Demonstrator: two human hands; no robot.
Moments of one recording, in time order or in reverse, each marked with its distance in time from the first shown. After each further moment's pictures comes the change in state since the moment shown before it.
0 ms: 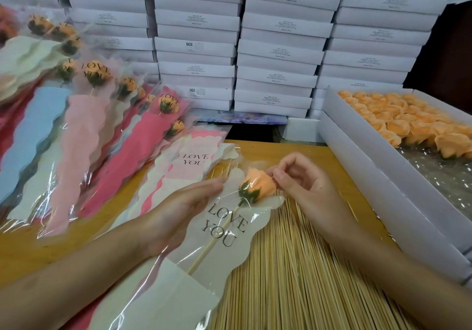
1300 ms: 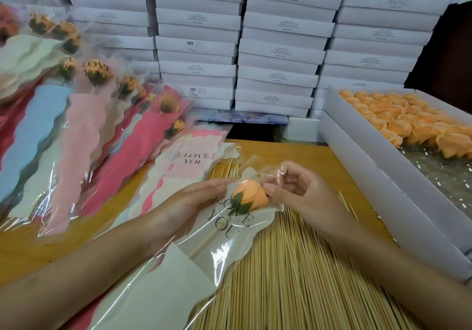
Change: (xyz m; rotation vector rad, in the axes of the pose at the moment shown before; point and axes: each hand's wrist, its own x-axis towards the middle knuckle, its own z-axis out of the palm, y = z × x) left_hand -0.005 0.004 -0.005 -0.128 -0.263 -0.052; right_hand 0.001 0.004 -0.004 -0.067 -0.130 0.084
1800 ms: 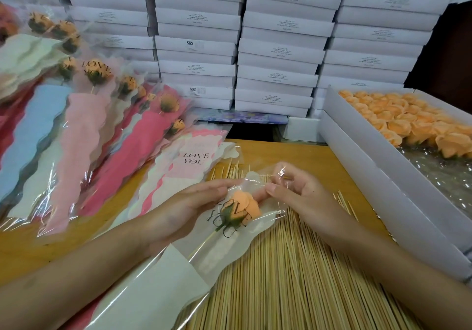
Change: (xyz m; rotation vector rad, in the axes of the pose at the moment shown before) left_hand -0.002 0.002 0.004 0.219 -0.031 0.074; right_hand 0.001 0.002 0.001 0.007 -0.095 0.044
